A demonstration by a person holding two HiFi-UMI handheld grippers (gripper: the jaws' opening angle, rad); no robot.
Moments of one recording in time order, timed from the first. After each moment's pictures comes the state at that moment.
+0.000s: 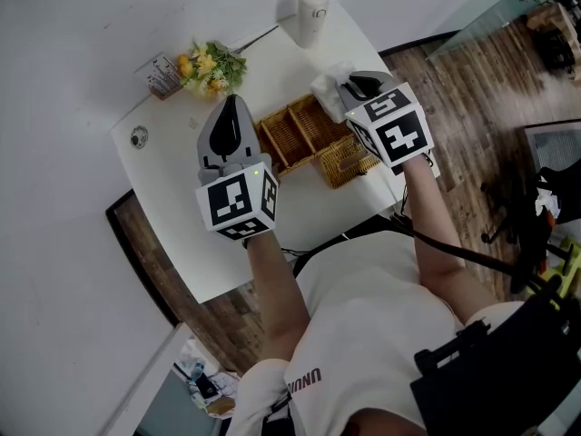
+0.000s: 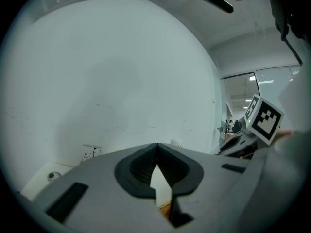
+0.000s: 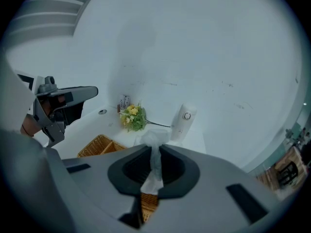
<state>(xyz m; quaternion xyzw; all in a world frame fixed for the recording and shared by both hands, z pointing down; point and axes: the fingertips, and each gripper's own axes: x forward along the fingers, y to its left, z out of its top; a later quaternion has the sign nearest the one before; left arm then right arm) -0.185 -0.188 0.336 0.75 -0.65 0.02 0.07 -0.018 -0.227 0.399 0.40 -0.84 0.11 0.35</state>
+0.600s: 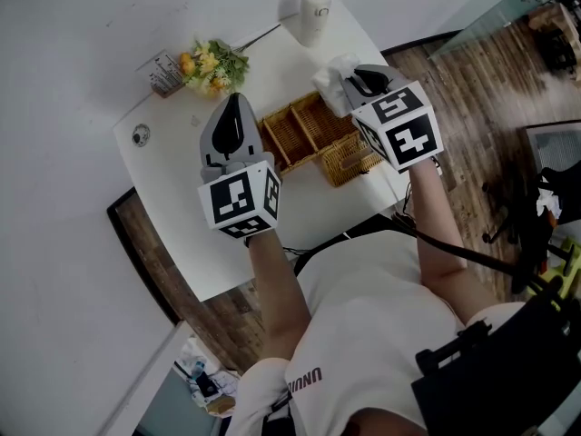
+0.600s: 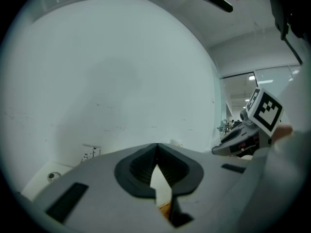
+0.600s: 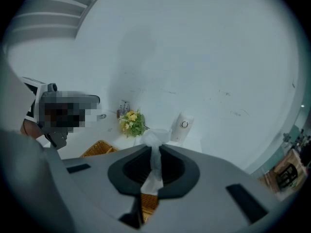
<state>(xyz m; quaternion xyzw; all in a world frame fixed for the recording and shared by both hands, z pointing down) -0.185 -0.187 0.337 0.76 -0.65 0.02 0.07 -0.019 -0.228 0.376 0.41 -0.85 0.08 0.33</state>
